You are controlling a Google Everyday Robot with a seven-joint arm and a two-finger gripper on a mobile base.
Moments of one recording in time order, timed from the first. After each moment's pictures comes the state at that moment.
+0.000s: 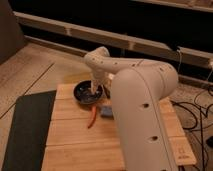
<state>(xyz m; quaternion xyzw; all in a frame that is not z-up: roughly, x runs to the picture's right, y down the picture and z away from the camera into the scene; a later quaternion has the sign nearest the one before) -0.027 0.004 0.887 -0.22 0.19 0.57 0.77</state>
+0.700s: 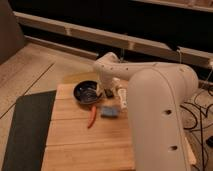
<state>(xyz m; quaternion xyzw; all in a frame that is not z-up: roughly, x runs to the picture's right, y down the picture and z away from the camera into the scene) 0.011 0.029 0.906 -0.22 0.17 0.62 0.73</state>
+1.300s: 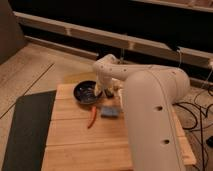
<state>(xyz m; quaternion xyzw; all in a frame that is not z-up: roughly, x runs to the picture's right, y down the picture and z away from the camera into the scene) -0.008 0.030 0.928 -0.24 0.16 0.60 0.75</state>
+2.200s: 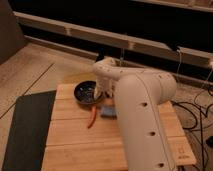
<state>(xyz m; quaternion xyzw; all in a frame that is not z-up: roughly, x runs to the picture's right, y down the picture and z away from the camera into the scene) -0.026 0.039 0.944 -0.27 0.18 0.58 0.74</state>
